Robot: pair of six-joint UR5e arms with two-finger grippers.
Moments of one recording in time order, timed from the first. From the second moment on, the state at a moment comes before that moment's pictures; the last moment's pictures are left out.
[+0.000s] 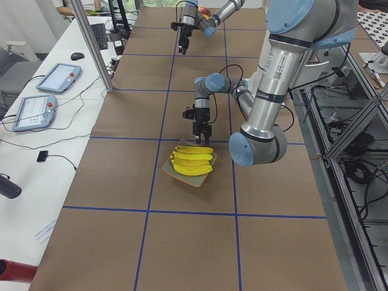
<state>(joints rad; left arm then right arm) -0.59 -1.98 -2.04 -0.67 -1.55 -0.48 0.78 -1.22 1.62 -0.53 2.12 1.65</state>
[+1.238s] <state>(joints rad) -1.24 -1.85 -1.88 -1.35 -2.27 -0.27 1.28 -1.46 1.63 -0.92 2.47 0.76</state>
